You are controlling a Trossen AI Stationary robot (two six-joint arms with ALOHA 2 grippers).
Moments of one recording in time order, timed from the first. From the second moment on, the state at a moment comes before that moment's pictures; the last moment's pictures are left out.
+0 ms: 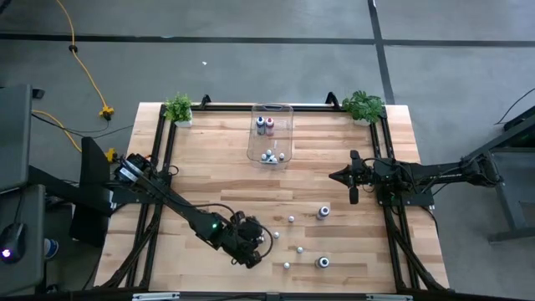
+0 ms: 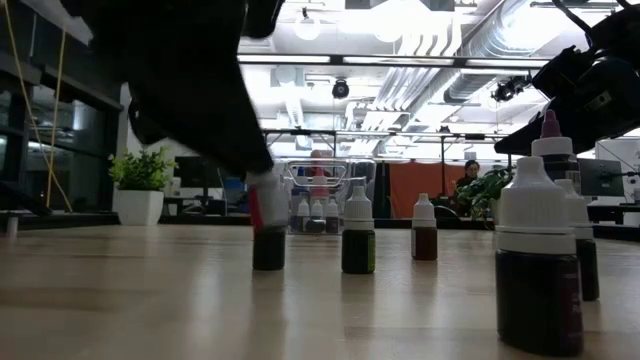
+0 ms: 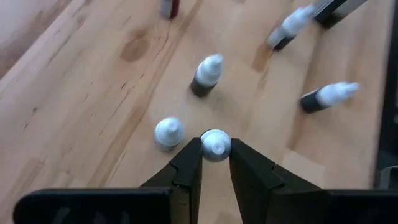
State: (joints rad) left arm -0.58 1.86 1.20 -0.28 -0.40 -0.95; right arm -0.01 0.34 0.01 0.05 0.10 0.20
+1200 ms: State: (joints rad) left arm -0.04 1.54 1.20 -0.13 -0.39 -0.60; right arm -0.01 0.34 0.01 0.05 0.10 0.20
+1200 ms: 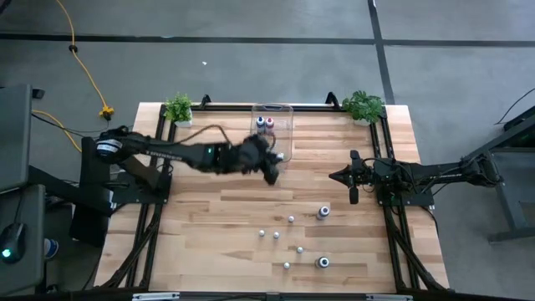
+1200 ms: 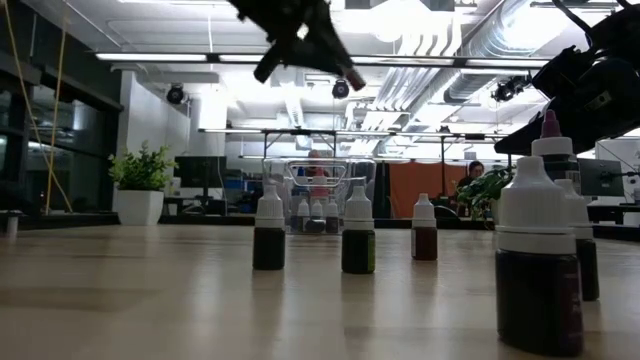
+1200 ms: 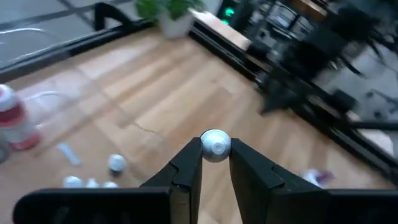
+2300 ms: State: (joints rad) left arm 0.18 1.62 1.20 -0.52 -0.37 -0.66; right arm -0.01 0.34 0.01 0.05 0.10 0.20
